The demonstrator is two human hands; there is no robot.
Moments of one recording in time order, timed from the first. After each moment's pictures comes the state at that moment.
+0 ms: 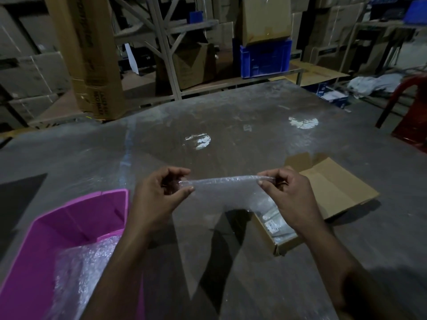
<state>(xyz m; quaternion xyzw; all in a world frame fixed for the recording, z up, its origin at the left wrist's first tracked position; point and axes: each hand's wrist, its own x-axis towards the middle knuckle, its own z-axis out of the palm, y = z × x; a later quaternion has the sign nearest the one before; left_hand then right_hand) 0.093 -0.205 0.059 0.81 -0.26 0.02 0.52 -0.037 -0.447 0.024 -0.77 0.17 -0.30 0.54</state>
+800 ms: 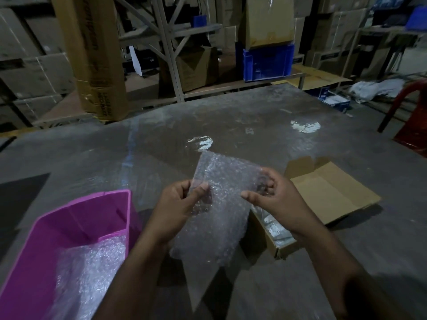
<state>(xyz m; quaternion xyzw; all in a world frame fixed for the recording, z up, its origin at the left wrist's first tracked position) 0.072 -0.227 0.053 0.71 -0.19 -0.20 0.65 -0.033 -0.437 0.038 -0.72 0.12 -0.13 0.67</state>
